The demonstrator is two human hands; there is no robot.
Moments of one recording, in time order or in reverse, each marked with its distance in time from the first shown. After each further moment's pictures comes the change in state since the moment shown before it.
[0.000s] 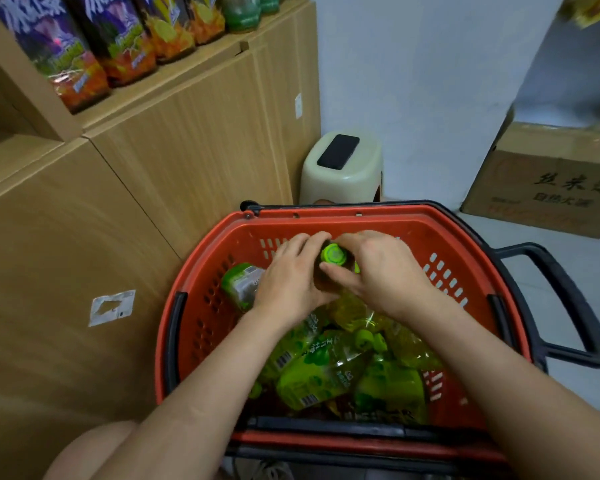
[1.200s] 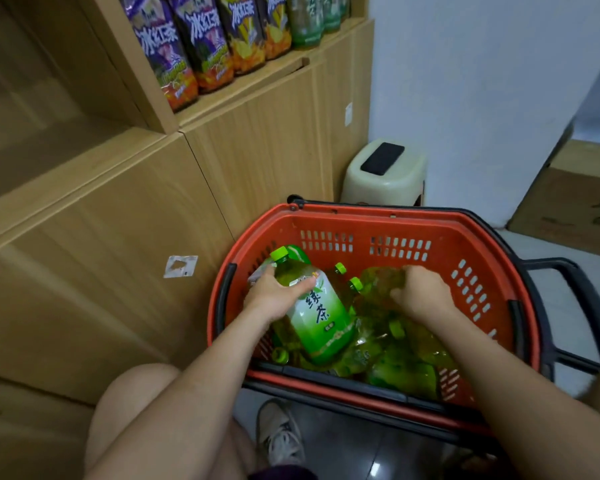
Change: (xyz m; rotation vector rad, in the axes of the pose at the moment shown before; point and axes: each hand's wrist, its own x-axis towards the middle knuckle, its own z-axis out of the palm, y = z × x) left_hand -0.066 -0.042 -0.004 -0.463 -0.023 -0.895; right_hand -0.030 0.029 0.030 0.081 -0.353 0.630
